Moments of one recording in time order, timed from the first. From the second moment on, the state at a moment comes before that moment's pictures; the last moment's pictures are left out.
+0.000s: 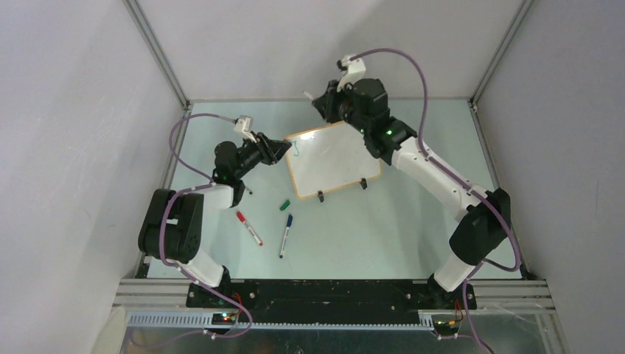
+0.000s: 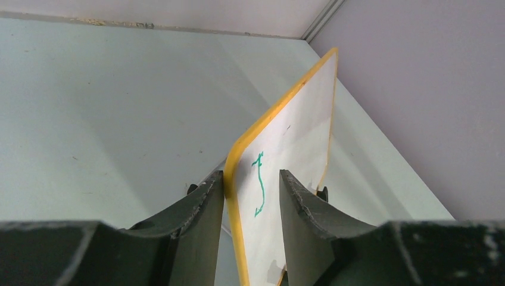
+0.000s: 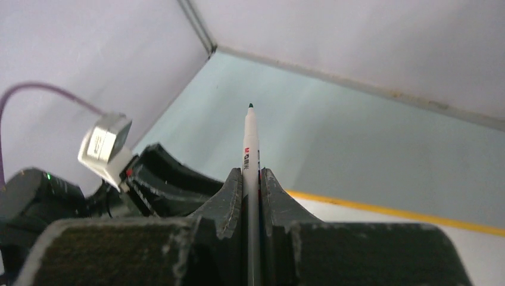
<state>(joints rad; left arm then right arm) -0.17 1.60 0.67 0.92 0.55 -0.54 0.68 1.66 1.57 -0.04 -0.01 0.28</state>
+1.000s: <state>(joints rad) -0.17 1.63 0.67 0.96 0.55 -0.55 0.79 1.62 1.39 -0.09 0.30 0.45</state>
